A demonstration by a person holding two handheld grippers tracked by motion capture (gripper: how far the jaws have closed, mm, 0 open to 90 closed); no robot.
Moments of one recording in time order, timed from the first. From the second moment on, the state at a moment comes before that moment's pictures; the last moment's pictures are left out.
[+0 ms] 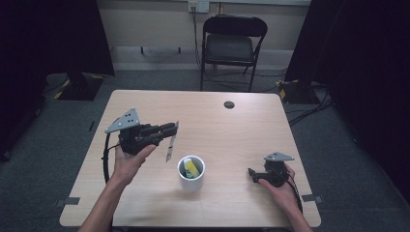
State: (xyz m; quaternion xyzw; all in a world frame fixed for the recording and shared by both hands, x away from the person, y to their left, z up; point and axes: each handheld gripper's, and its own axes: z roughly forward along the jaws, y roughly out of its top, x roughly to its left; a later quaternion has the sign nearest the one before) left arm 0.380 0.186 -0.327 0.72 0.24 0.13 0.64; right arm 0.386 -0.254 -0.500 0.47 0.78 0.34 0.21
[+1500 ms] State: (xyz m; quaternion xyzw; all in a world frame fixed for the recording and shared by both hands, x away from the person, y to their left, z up) left arm 0.399 0.133 -0.384 0.78 0.24 0.08 0.58; right arm 0.385 -0.253 -0.500 0.47 0.79 0.34 0.21
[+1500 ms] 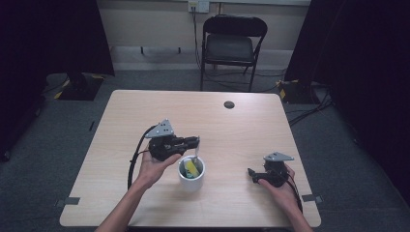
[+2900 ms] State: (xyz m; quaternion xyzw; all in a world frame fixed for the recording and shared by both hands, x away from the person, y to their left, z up) left arm 0.399 0.138 -0.399 0.79 0.26 0.08 0.54; right arm 0.386 -0.253 -0.500 0.47 0.79 0.34 0.21
